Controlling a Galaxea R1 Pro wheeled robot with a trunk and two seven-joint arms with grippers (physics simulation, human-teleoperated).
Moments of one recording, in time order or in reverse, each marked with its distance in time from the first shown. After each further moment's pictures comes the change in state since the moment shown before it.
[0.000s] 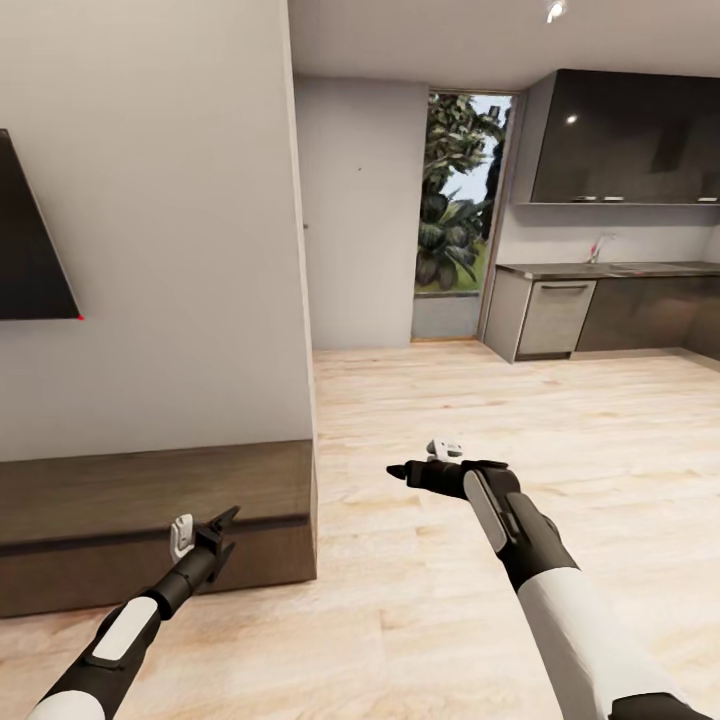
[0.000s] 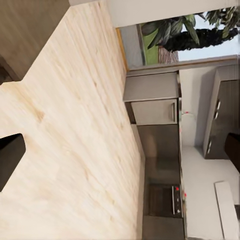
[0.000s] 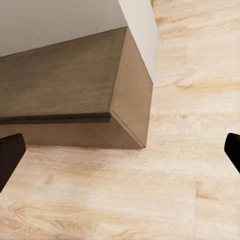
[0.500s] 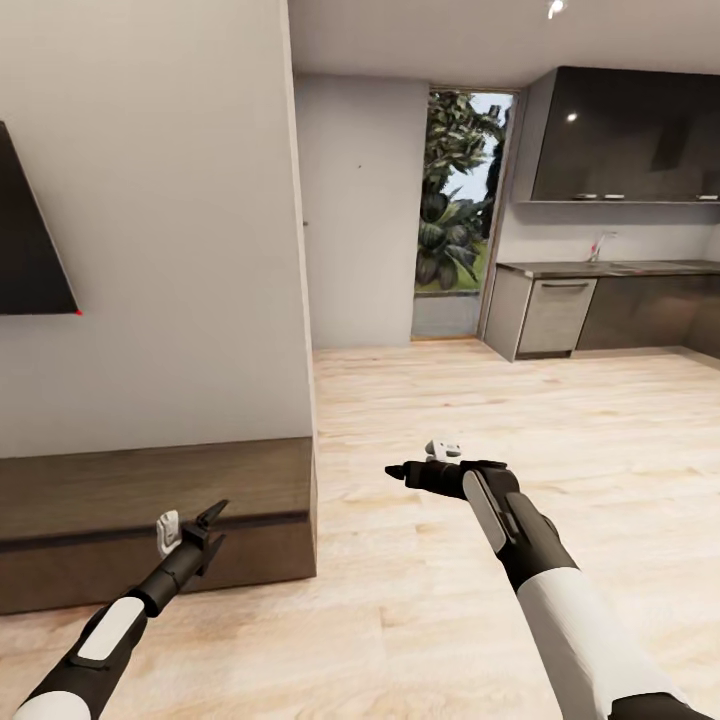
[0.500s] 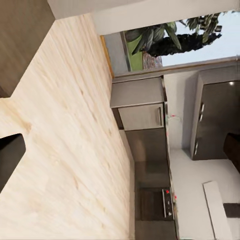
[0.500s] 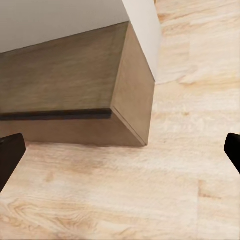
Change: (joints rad) left arm 0.000 0.035 0.011 -0.001 0.009 0.006 -0.084; right arm 0.000 0.001 0.004 0.000 -0.003 0.004 0.008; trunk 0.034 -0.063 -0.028
